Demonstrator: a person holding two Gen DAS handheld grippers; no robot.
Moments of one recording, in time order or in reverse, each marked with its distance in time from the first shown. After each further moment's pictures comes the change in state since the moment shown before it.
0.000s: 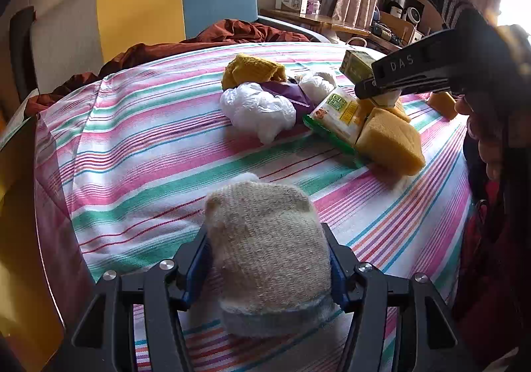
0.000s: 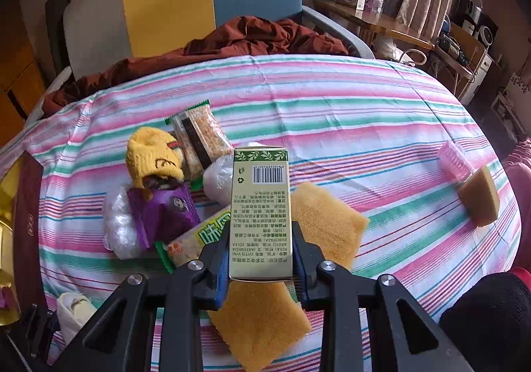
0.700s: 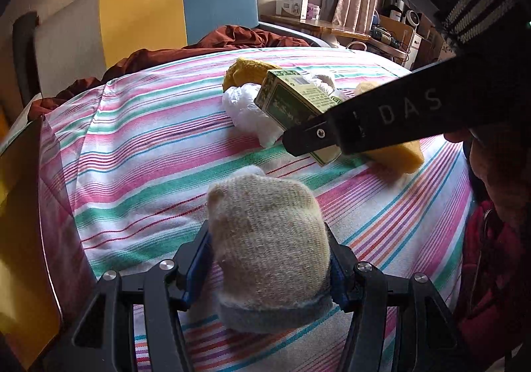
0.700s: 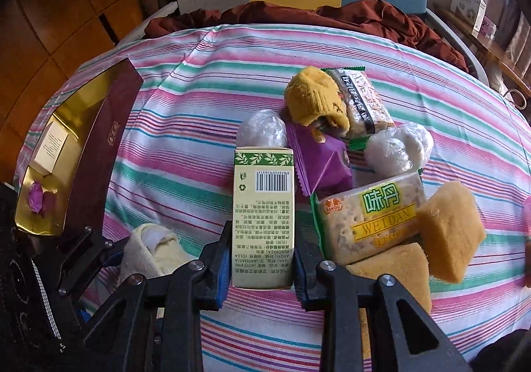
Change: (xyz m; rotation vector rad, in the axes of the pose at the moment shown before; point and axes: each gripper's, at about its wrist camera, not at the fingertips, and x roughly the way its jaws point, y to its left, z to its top) left arm -0.001 -0.001 -0.006 0.007 -0.027 0.010; right arm 0.011 0.077 -0.031 -0.326 0.165 0.312
